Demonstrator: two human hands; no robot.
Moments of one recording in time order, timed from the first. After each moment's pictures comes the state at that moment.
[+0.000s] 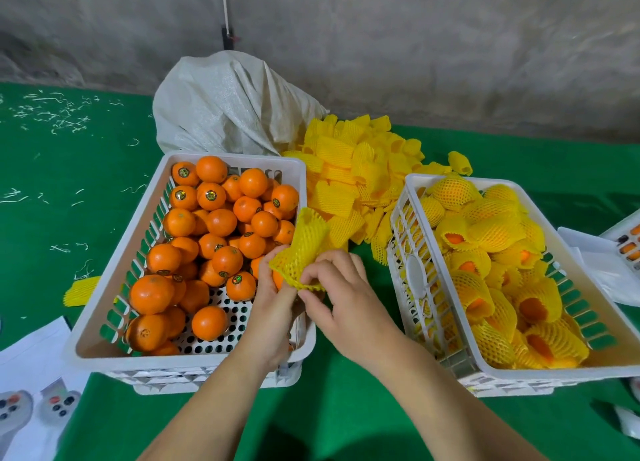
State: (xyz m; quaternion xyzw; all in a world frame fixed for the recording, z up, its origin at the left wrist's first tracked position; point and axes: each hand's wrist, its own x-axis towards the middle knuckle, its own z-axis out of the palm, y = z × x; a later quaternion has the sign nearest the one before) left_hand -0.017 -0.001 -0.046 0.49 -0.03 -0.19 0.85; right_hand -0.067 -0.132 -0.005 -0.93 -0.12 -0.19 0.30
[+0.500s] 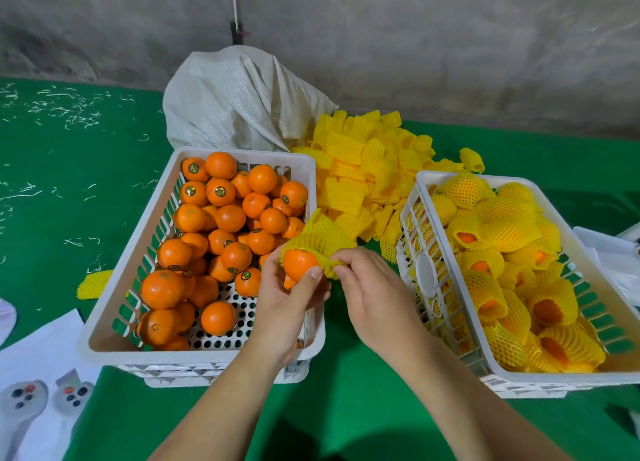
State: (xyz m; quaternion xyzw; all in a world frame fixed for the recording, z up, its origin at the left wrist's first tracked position) left_hand -0.017 -0.004 -0.052 0.51 0.00 -0.12 0.85; right_hand -0.067 -0.145 0.000 -0.91 -0.07 -0.26 0.30
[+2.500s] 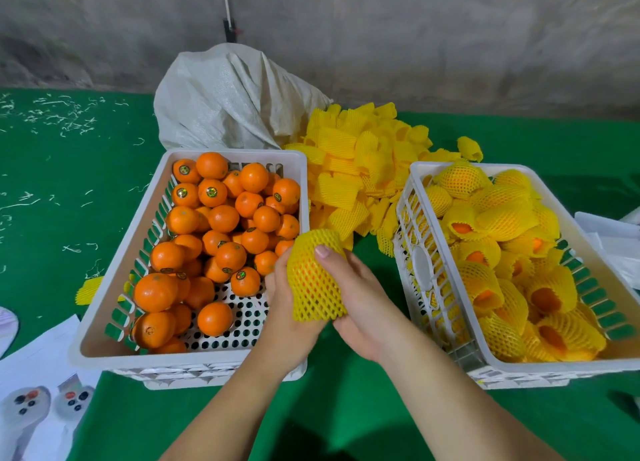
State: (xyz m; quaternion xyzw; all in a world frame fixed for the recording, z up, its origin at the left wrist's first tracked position) left_hand -0.030 -0.013 -0.063 0.75 -0.16 -0.04 0.64; right_hand -0.060 -0.124 0.009 -0.53 0.17 0.07 0.83
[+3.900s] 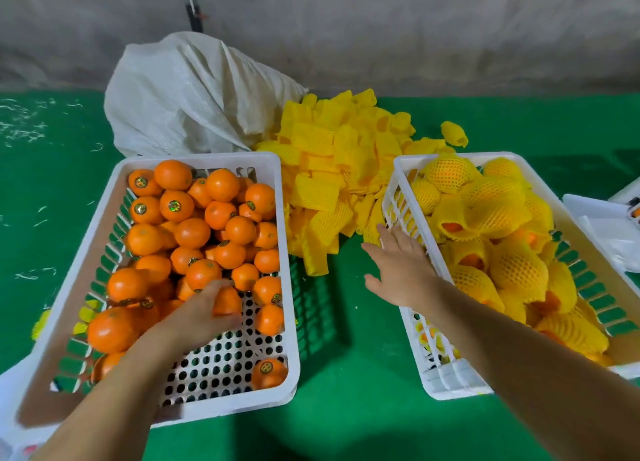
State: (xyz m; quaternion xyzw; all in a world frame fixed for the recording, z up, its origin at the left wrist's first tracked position) left_hand 0.095 0.072 -0.086 0.90 -0.11 -0.35 0.25; right_hand 0.010 -0.300 -0.092 -0.99 0.08 0.12 -0.03
